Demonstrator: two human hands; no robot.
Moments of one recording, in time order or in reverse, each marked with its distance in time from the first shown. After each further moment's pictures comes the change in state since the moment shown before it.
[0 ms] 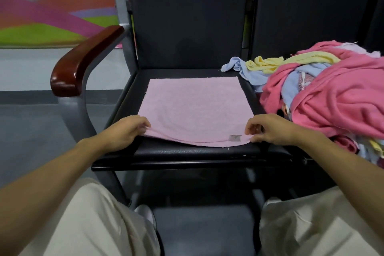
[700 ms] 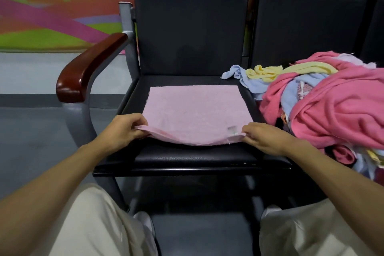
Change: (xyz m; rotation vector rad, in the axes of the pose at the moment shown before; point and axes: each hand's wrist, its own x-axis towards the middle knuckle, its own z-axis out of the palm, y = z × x) left_hand -0.006 0.014 -0.015 -0.193 0.223 -0.069; right_hand 0.005 -0.012 0.009 -0.201 0.000 0.011
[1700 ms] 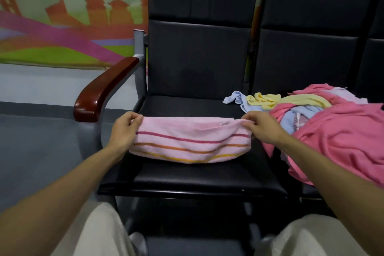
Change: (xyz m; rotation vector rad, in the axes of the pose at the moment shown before) left_hand 0.030 0.017 -0.015 -0.388 0.498 -0.268; right_hand 0.042 -0.012 -0.082 0.377 0.362 0.188
